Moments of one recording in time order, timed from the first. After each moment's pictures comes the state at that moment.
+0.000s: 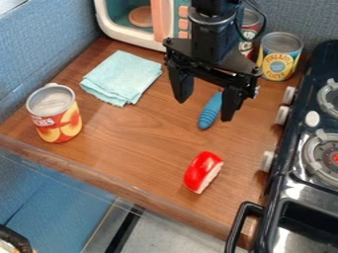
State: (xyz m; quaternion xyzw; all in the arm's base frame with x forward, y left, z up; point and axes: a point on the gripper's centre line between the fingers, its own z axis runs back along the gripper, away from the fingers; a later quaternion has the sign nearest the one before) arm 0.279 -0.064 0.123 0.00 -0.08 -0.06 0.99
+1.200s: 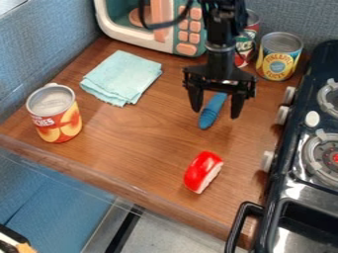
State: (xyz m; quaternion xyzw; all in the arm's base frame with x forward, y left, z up) arm 0.377 -0.039 0.025 -0.02 -0.03 0.07 1.00
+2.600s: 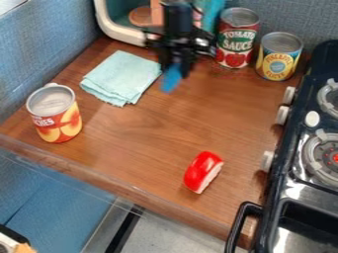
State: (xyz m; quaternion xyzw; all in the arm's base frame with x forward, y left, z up) arm 0.369 0.041 0.087 -0.03 -0.05 0.06 1.00
